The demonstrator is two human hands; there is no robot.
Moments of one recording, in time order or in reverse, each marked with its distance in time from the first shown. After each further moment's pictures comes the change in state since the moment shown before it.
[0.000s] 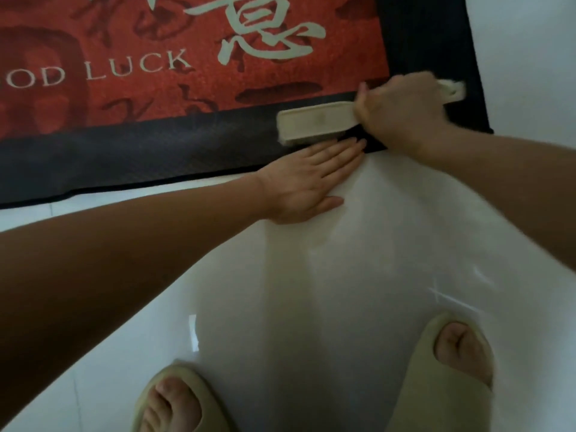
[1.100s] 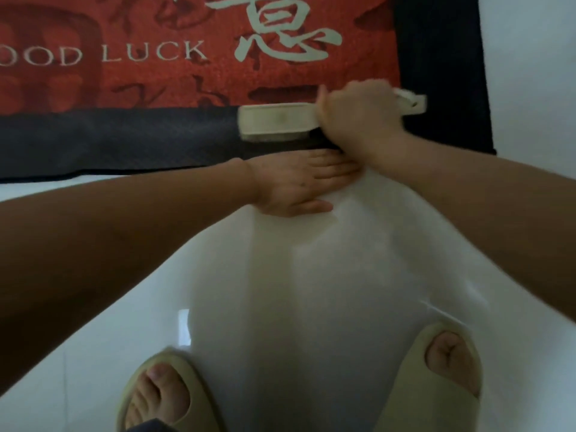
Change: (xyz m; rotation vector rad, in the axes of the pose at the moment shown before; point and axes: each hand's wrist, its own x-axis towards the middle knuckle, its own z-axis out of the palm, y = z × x) left_hand -0.016 -0.021 0.000 -0.087 -0.001 0.185; right_hand 0.030 -0.049 -0.029 0.088 0.088 0.048
